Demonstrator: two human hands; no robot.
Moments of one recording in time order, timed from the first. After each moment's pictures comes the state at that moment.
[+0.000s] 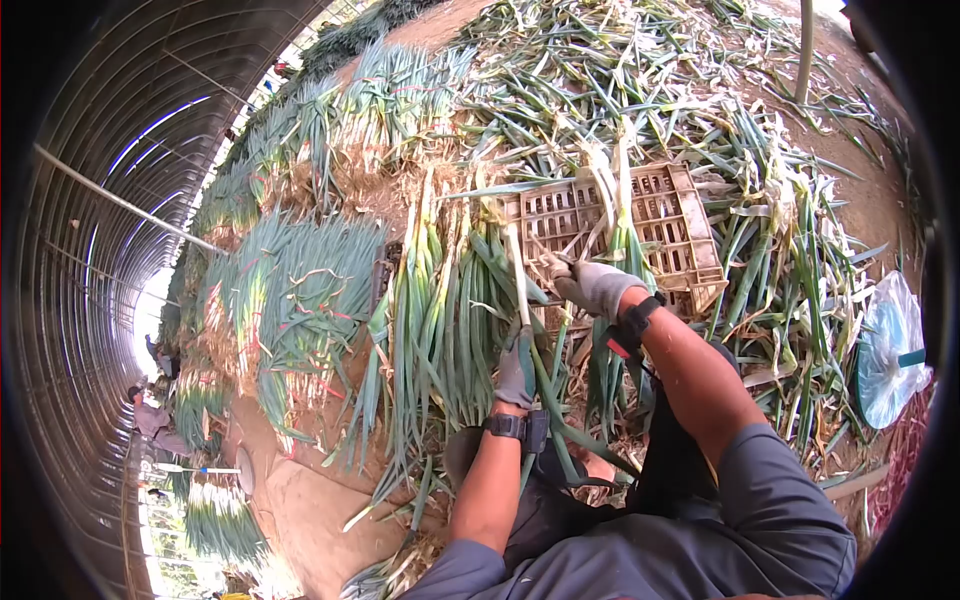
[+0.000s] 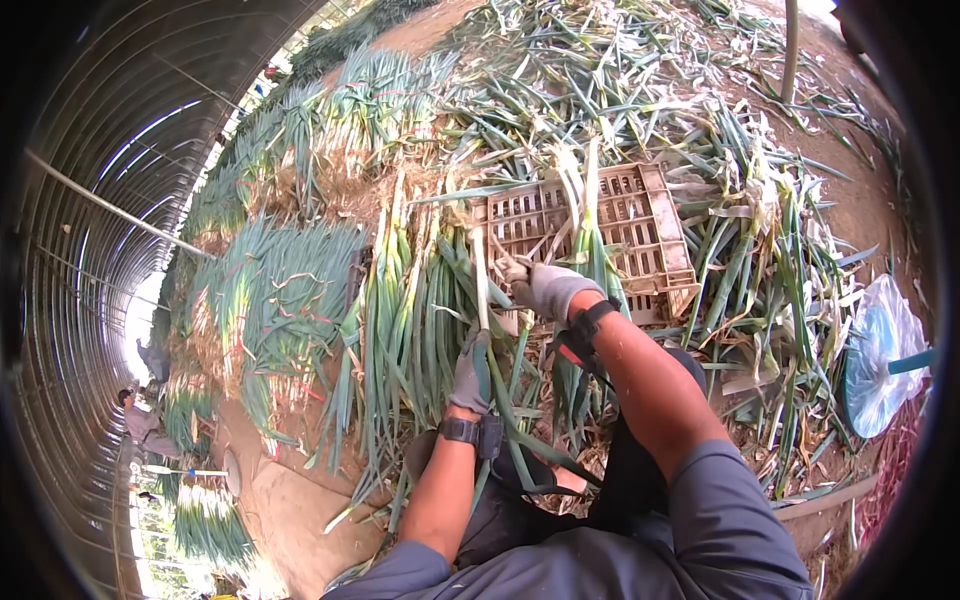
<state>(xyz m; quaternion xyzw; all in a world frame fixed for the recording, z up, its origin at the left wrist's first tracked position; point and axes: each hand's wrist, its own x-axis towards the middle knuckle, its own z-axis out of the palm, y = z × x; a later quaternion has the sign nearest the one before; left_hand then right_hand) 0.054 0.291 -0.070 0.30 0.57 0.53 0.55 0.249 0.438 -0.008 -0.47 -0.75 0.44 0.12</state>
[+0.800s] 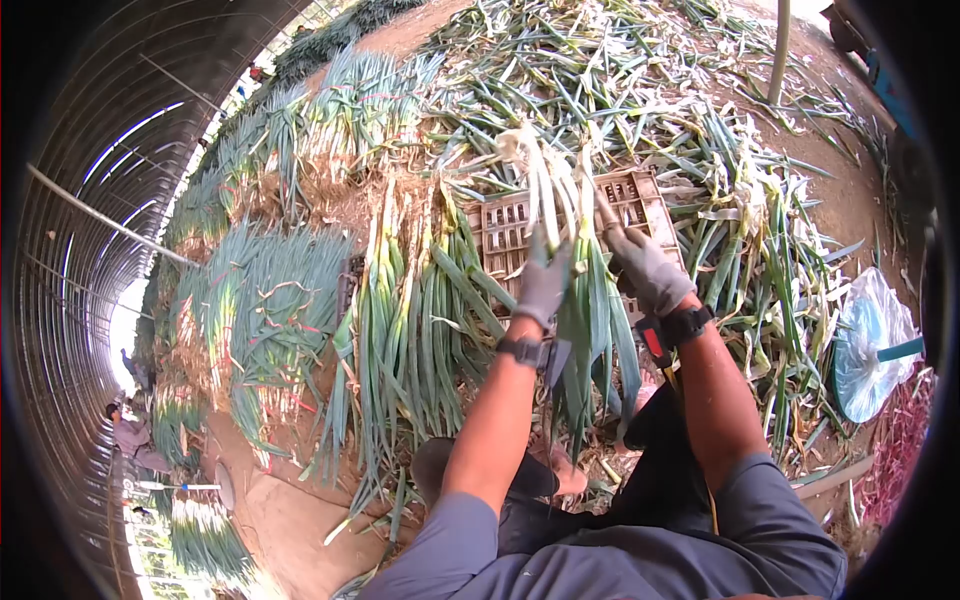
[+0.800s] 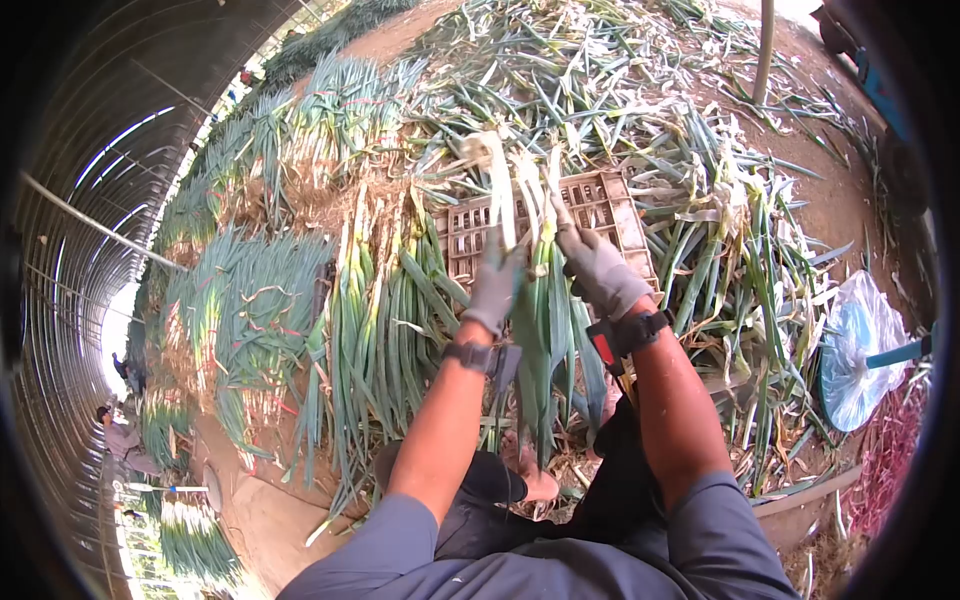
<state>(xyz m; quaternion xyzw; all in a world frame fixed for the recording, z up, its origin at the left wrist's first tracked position) 0.167 0.445 -0.026 0.58 0.61 0.42 0.35 0.369 0.431 0.038 -0.55 -0.46 0.60 0.35</state>
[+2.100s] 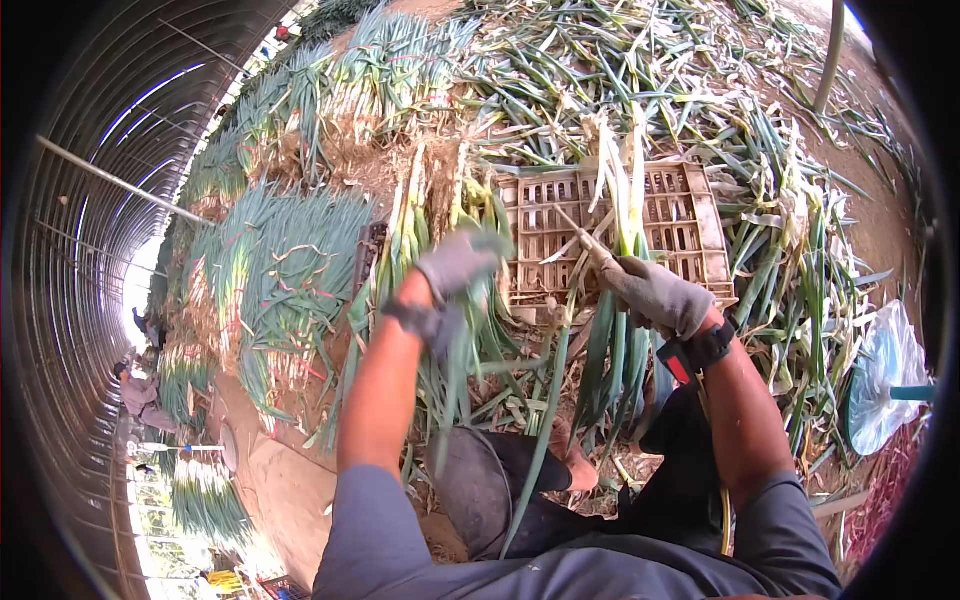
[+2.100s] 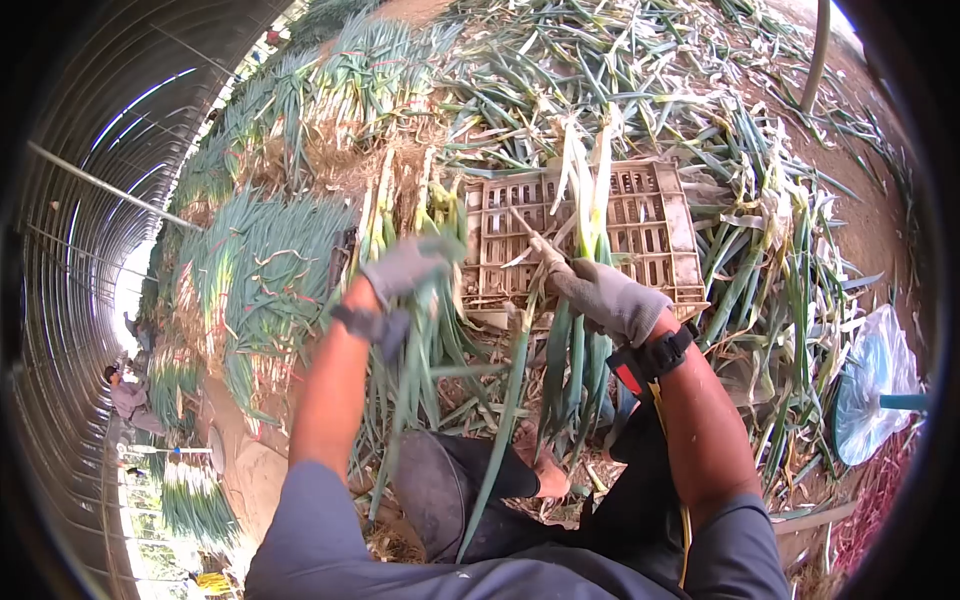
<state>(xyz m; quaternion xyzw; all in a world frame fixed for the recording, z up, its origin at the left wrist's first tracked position) -0.014 0.462 0.075 0.65 0.65 0.06 0.39 0.323 0.433 0.032 -0.49 -0.60 0.61 0.14</state>
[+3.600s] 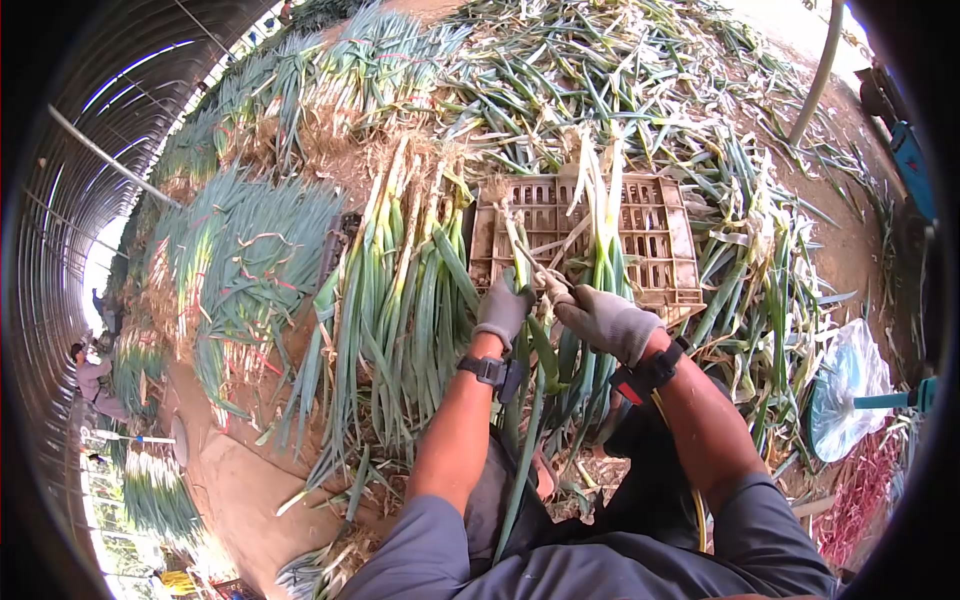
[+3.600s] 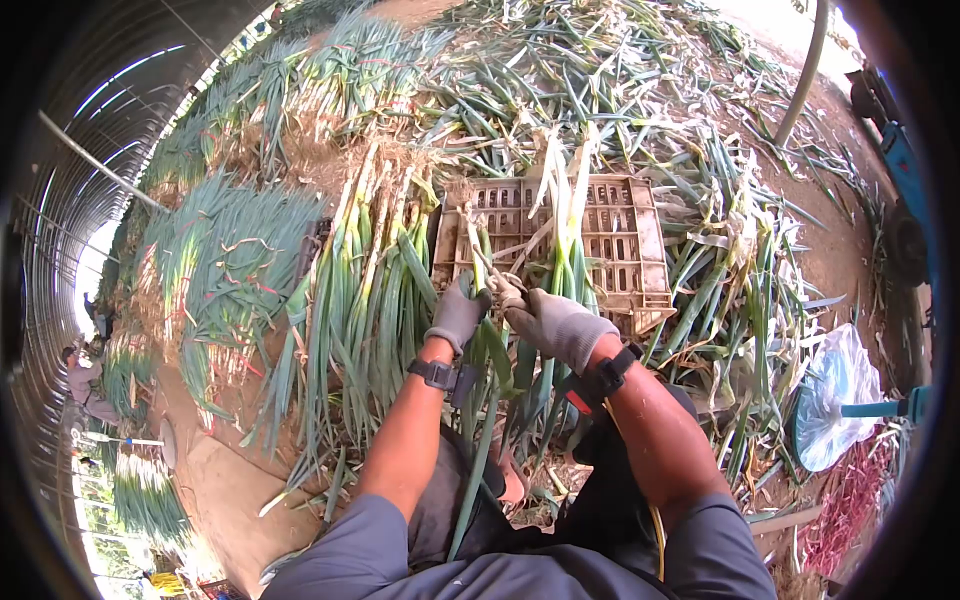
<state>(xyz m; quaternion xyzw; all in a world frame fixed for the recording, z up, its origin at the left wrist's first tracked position) 0.066 0.403 -0.069 0.55 0.71 0.30 0.33 0.286 0.396 0.029 -0.50 -0.75 0.43 0.07</state>
